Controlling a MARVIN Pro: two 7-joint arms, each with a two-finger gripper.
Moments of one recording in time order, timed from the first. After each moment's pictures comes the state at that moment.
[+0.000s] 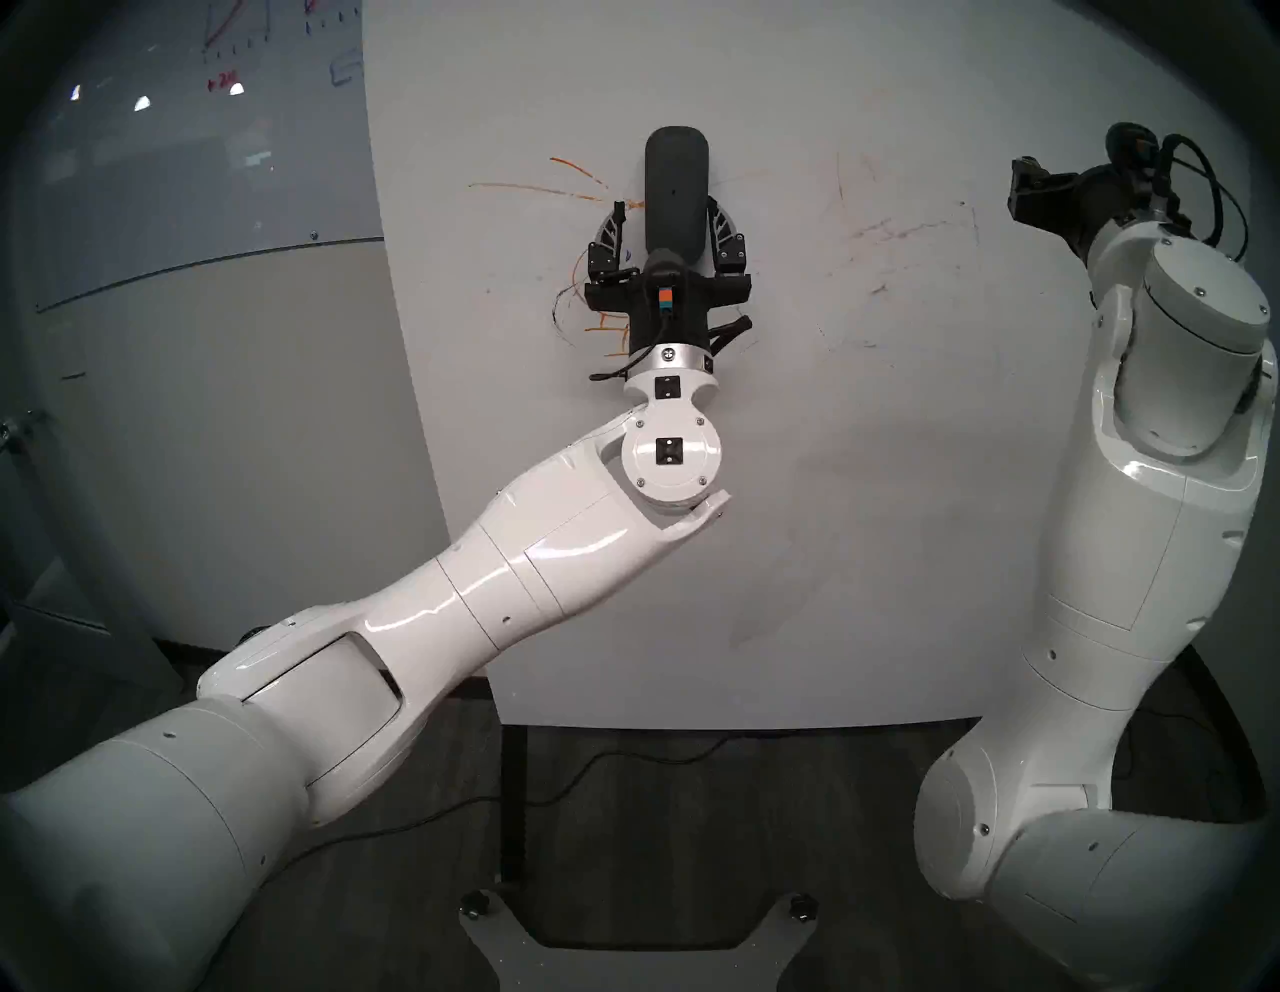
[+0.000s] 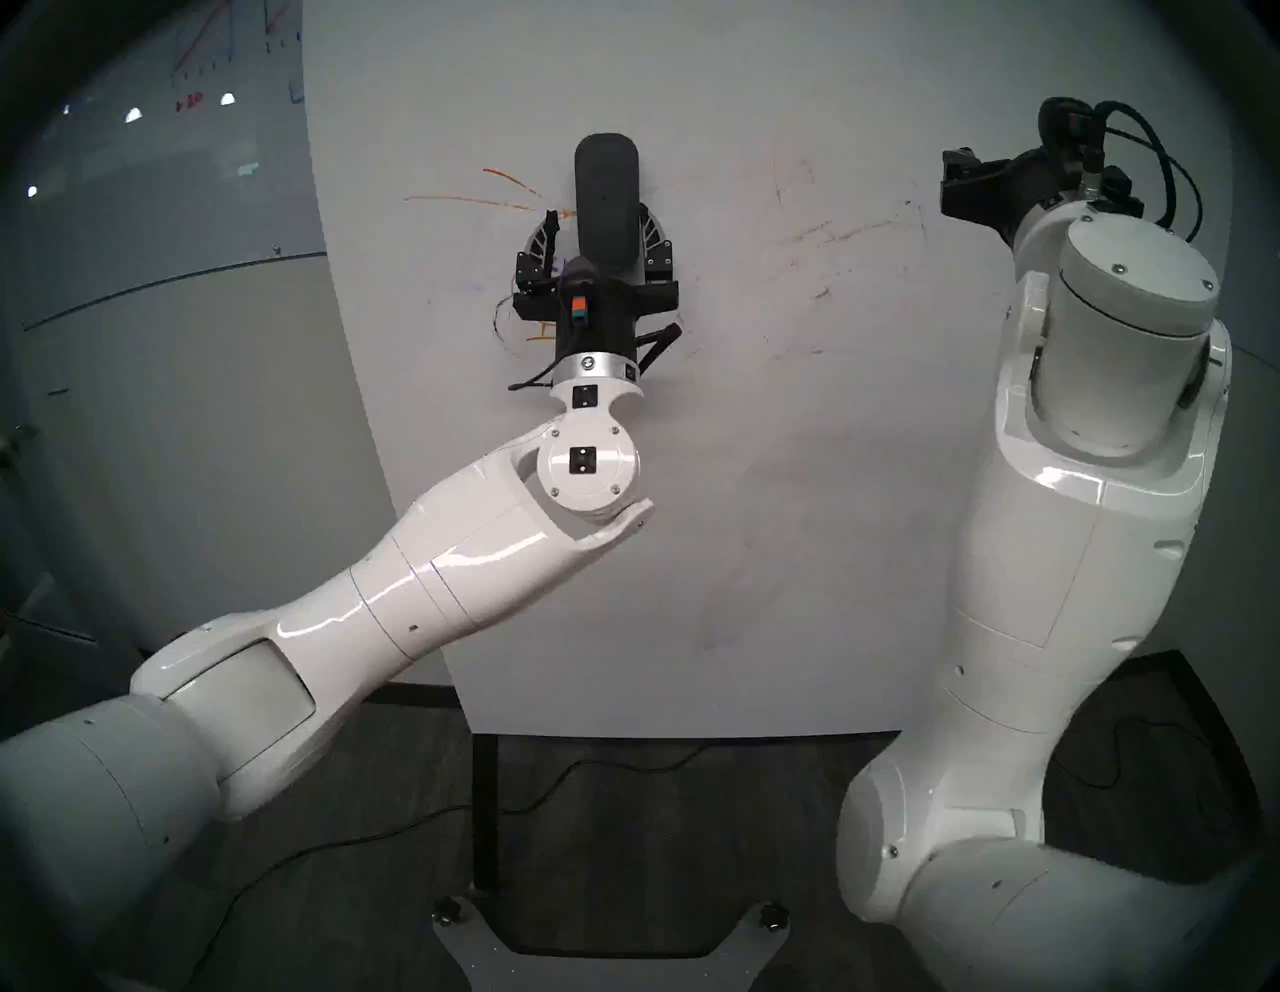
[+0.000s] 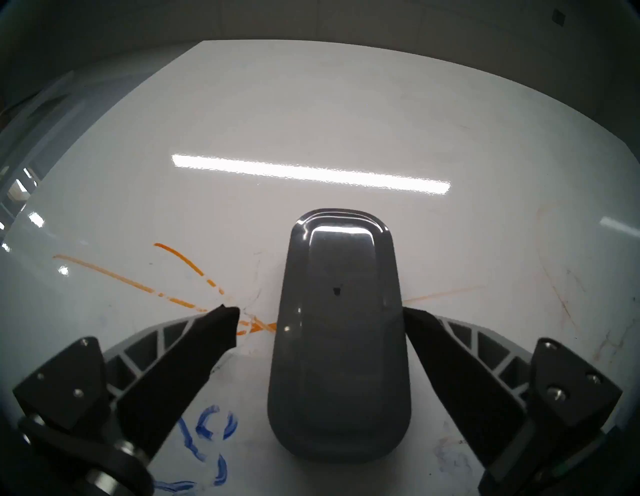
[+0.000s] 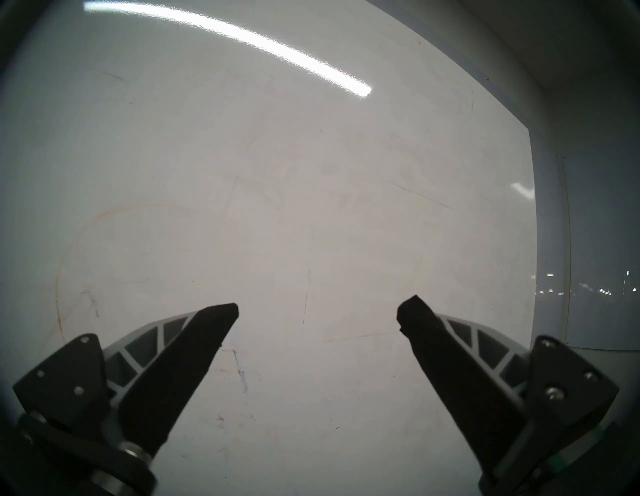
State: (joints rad) left arm 0.63 -1.39 -0.60 -1.37 -0.26 -0.35 0.92; right arm -0.91 -1.46 1.75 -2.23 -0.45 0.89 0.24
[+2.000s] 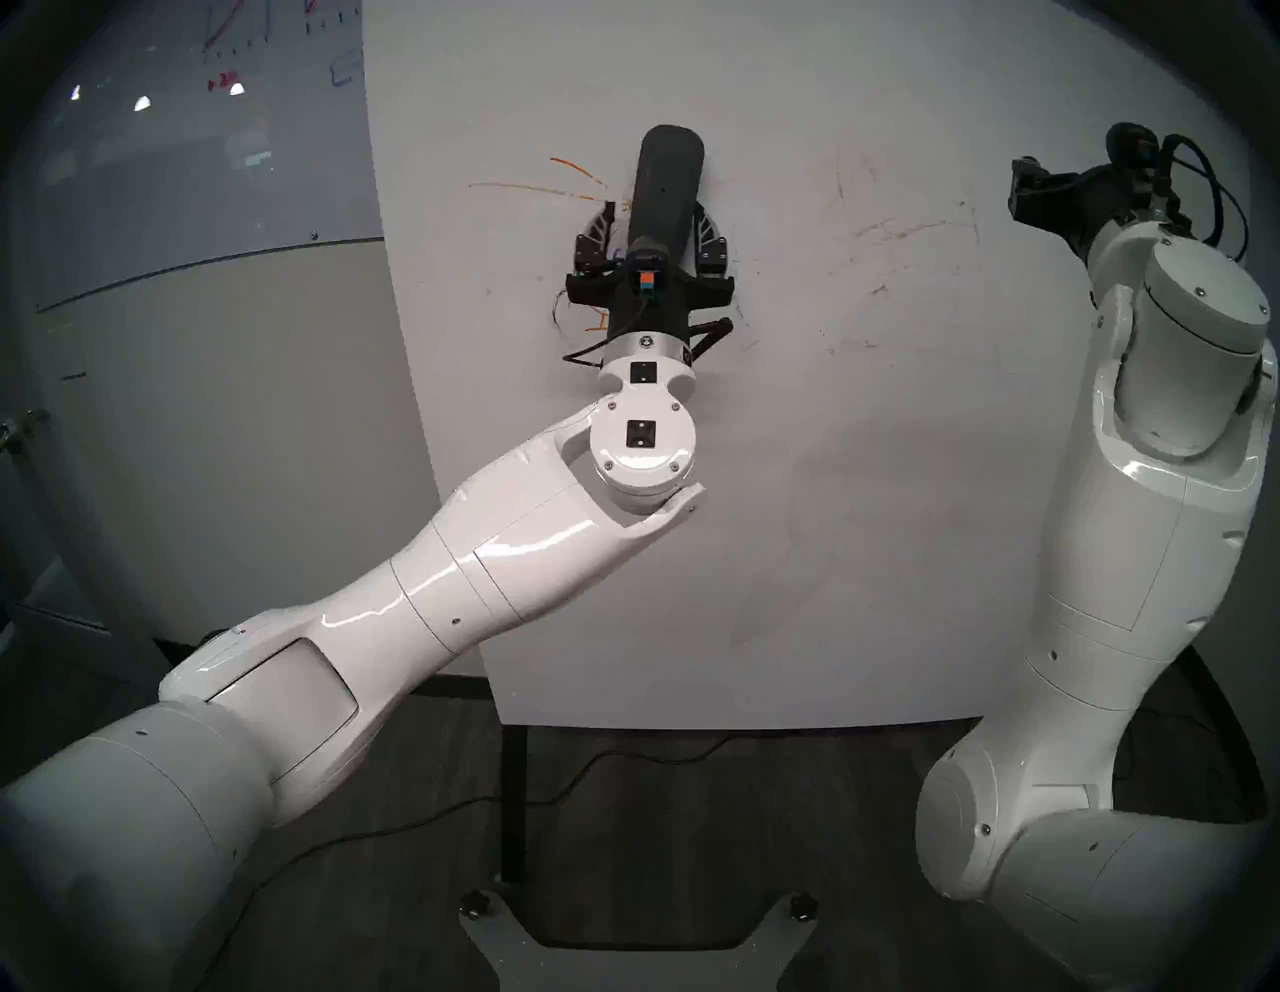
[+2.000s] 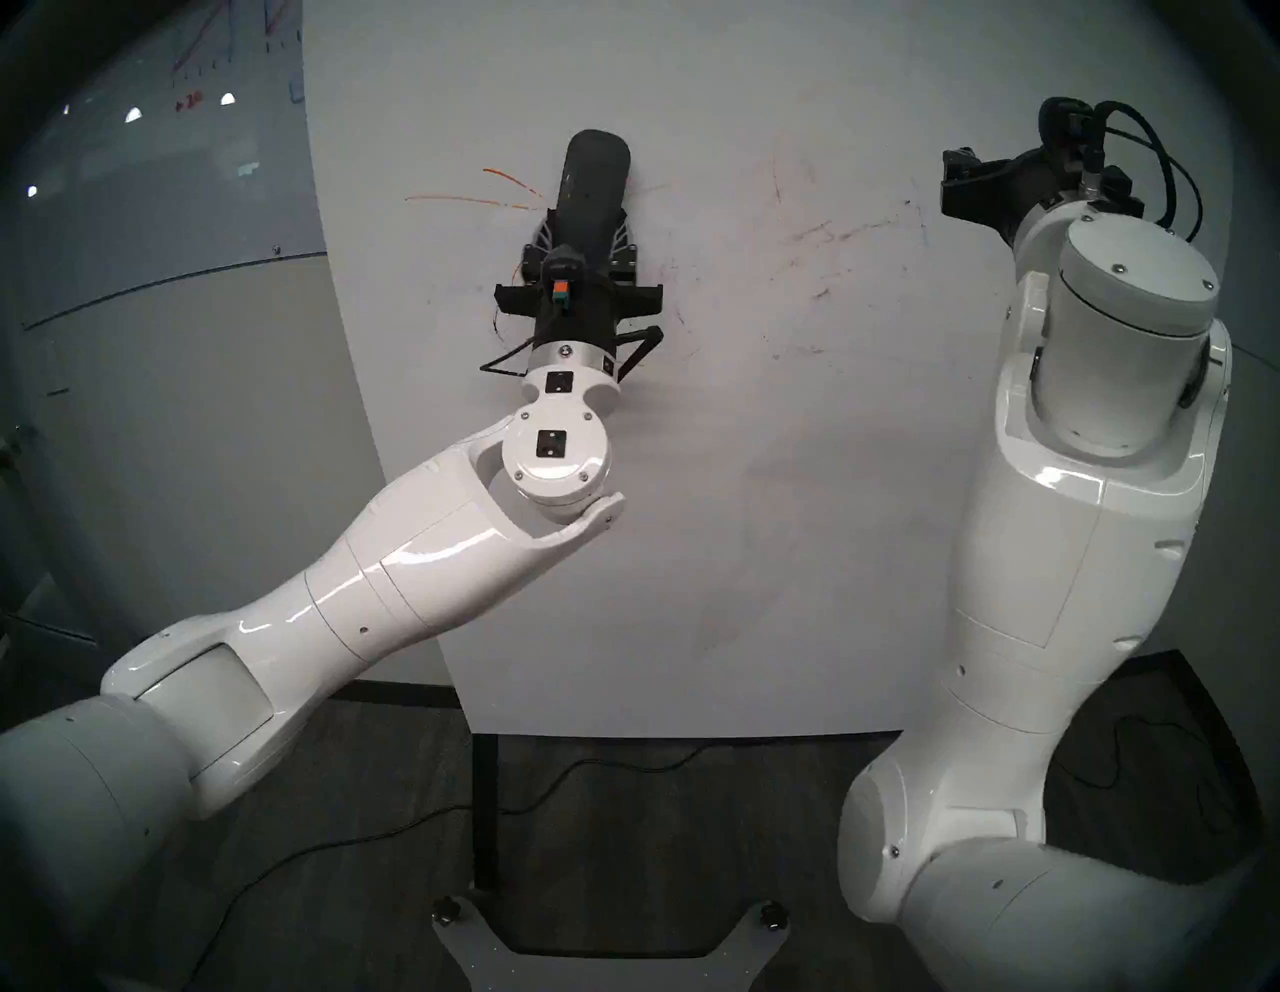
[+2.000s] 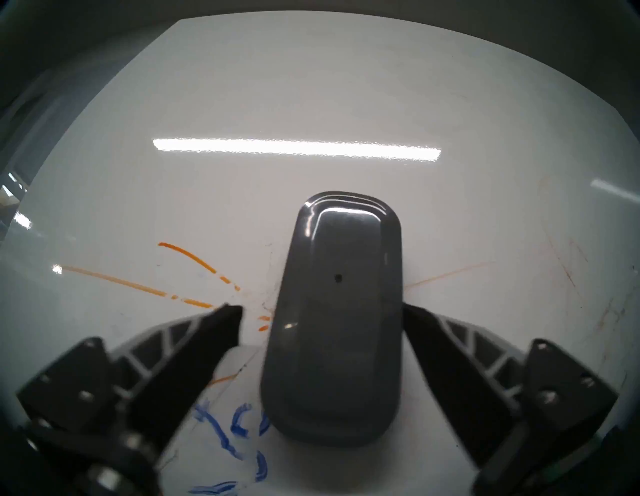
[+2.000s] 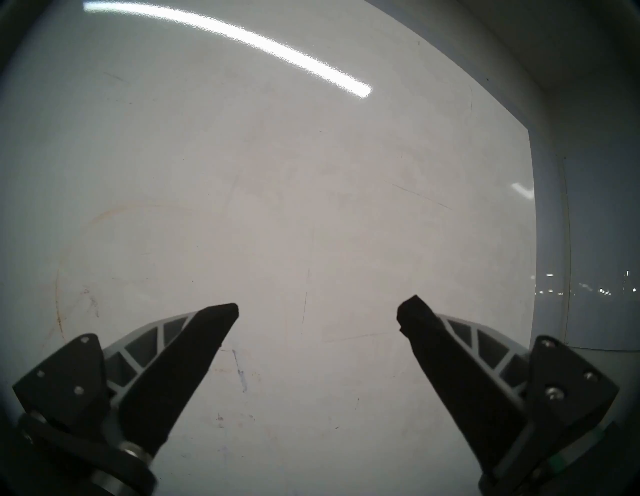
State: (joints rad) left arm 0.64 -1.30 -0.61 -1.51 -0.34 -0.17 0.88; right arm -0.91 -1.45 1.75 -2.23 -0.45 0.89 0.24
